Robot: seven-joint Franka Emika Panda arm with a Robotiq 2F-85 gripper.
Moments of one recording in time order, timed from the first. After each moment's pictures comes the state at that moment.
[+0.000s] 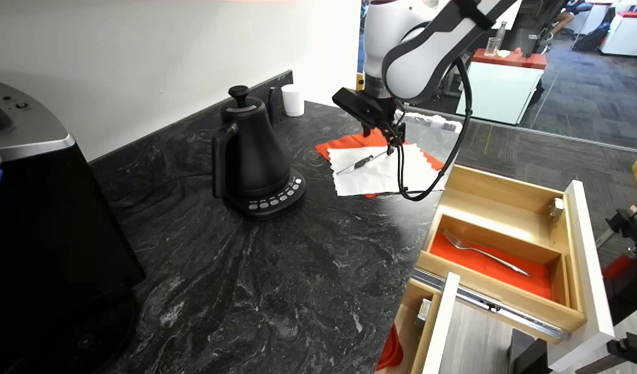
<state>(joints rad) 0.14 0.88 -0.28 -1.62 -0.01 2.55 1.95</state>
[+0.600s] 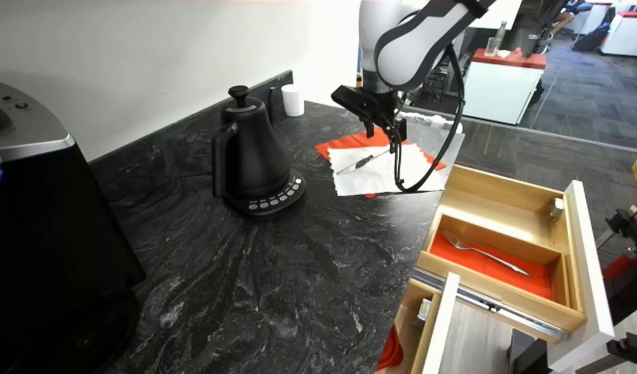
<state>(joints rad) 0.11 0.88 -0.26 -1.56 0.02 2.41 1.95</state>
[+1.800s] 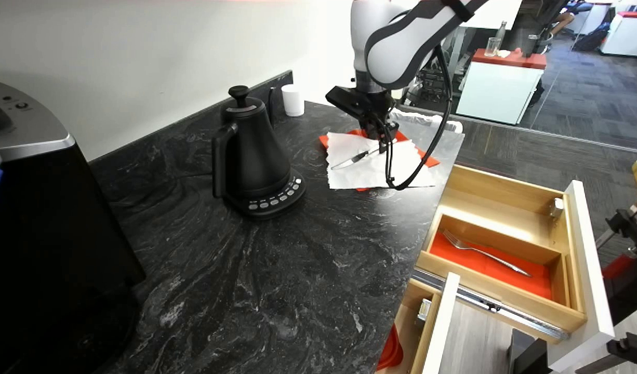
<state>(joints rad) 0.09 0.94 -0.24 -1.46 0.02 2.33 1.96</state>
